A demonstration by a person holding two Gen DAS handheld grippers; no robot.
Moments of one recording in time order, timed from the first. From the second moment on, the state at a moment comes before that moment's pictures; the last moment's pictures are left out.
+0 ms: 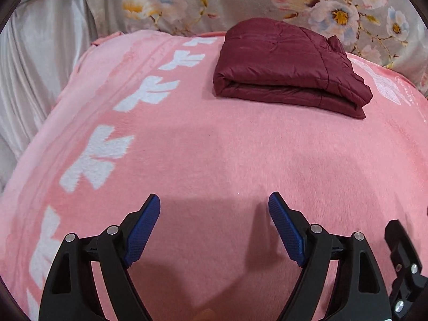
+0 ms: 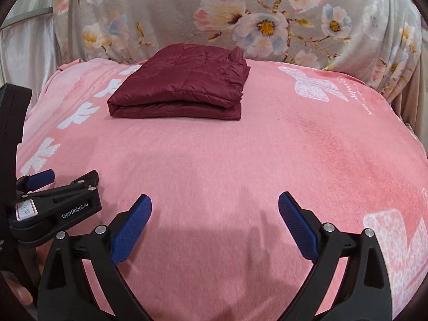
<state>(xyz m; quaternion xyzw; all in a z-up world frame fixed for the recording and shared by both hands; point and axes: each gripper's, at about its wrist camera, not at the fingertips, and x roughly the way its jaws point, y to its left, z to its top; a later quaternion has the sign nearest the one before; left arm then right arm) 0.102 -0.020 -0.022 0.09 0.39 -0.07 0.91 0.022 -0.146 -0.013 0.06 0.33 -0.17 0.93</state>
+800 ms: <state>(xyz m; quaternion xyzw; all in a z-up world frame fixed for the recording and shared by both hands) 0.084 -0.033 -0.019 0.13 0.35 -0.06 0.93 0.018 -0.149 -0.017 0.06 0.33 -0.18 0.92</state>
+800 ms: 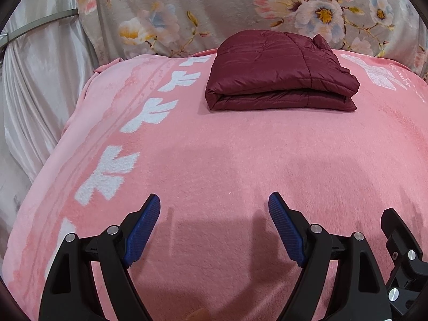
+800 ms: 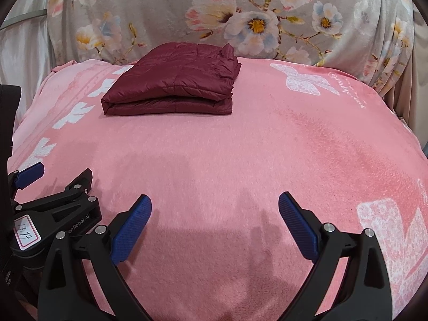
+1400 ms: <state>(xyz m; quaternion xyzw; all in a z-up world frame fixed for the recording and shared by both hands) 0.084 -0.034 -0.020 0.13 0.35 -0.06 0.93 0.017 -0.151 -0.017 0.06 0.33 -0.18 0.92</state>
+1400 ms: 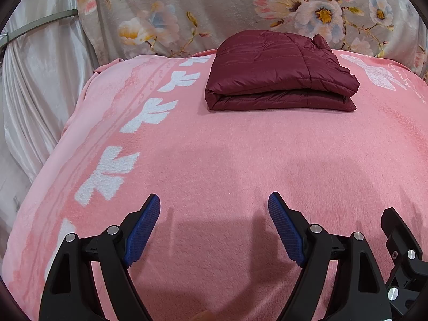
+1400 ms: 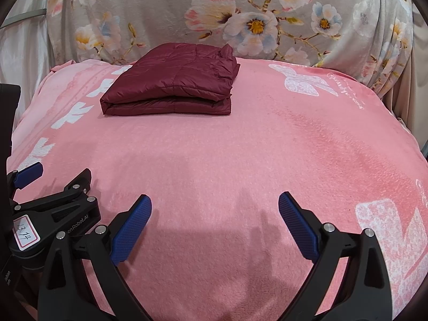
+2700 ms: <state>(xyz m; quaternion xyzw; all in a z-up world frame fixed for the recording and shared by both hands) 0.084 -0.035 -0.019 0.13 0.35 -0.06 0.93 0.018 -0.154 -0.016 0.05 0.33 -0.19 0.92</state>
